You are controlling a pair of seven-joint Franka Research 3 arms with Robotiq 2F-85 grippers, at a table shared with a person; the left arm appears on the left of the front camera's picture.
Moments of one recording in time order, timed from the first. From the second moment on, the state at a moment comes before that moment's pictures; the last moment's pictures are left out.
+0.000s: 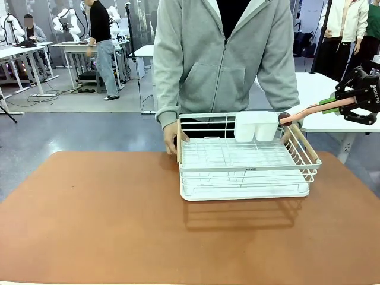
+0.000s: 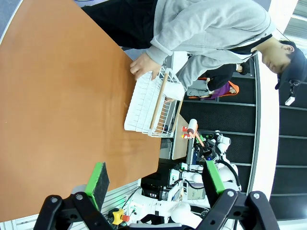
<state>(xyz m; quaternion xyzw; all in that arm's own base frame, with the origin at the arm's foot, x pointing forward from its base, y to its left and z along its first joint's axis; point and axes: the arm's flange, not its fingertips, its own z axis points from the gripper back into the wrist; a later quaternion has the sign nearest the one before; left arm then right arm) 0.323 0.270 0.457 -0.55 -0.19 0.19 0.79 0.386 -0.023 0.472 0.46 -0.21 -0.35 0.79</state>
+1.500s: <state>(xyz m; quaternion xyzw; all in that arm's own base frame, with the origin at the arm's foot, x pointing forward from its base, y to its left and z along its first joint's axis) 0.324 0.270 0.457 -0.55 -0.19 0.19 0.79 0.417 -0.044 0.516 0.43 -0.14 -0.22 0.86</state>
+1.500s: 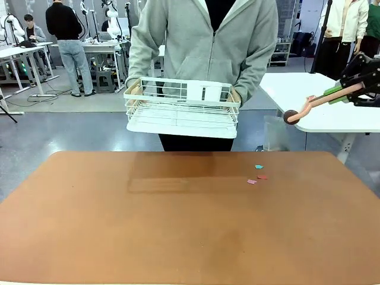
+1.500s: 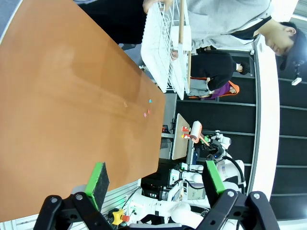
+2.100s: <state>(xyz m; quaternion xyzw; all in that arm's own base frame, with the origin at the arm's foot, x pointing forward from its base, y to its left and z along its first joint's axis) 0.324 0.269 0.457 -0.55 -0.19 0.19 0.79 0.536 -0.048 0.456 0.33 -0.08 -0.06 0.94</state>
